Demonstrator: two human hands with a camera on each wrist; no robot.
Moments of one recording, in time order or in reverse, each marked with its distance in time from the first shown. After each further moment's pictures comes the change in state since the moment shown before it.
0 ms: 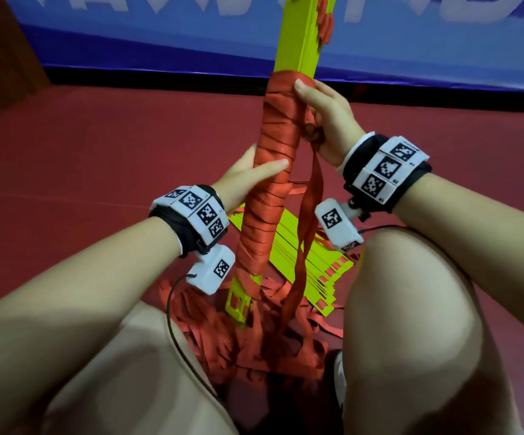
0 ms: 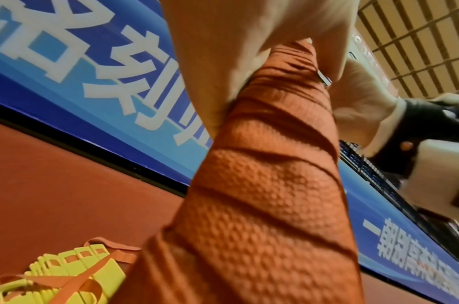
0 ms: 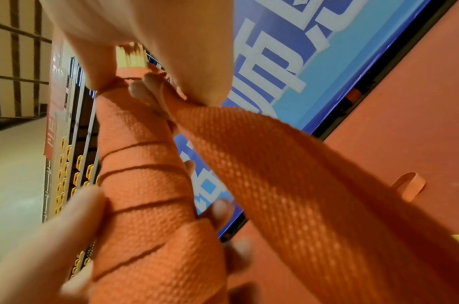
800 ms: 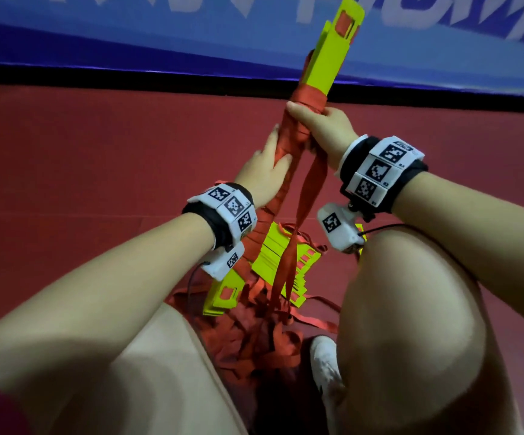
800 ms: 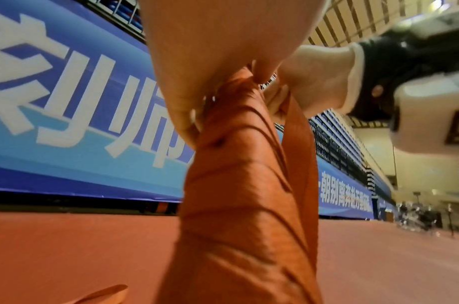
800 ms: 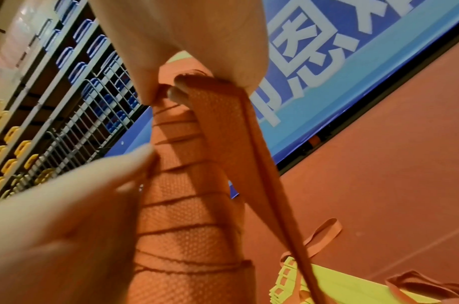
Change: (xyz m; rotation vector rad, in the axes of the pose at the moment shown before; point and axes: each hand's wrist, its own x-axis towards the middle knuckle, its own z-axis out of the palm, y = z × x) left_hand 0.034 -0.003 0.066 0.670 0.023 0.140; right_hand -0.026 -0.015 -0.041 -0.475 0.362 0.096
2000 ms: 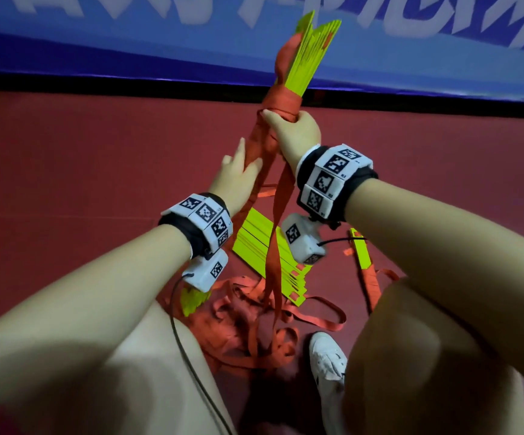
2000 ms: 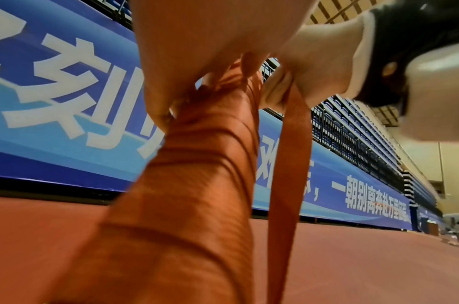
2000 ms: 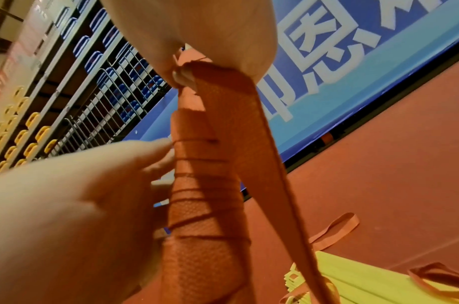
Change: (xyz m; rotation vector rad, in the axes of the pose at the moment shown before) left_hand -0.035 0.013 -0.051 -0.090 0.091 -0.224; right_hand -0.022 -0.040 0.043 -0.118 0.122 -0.020
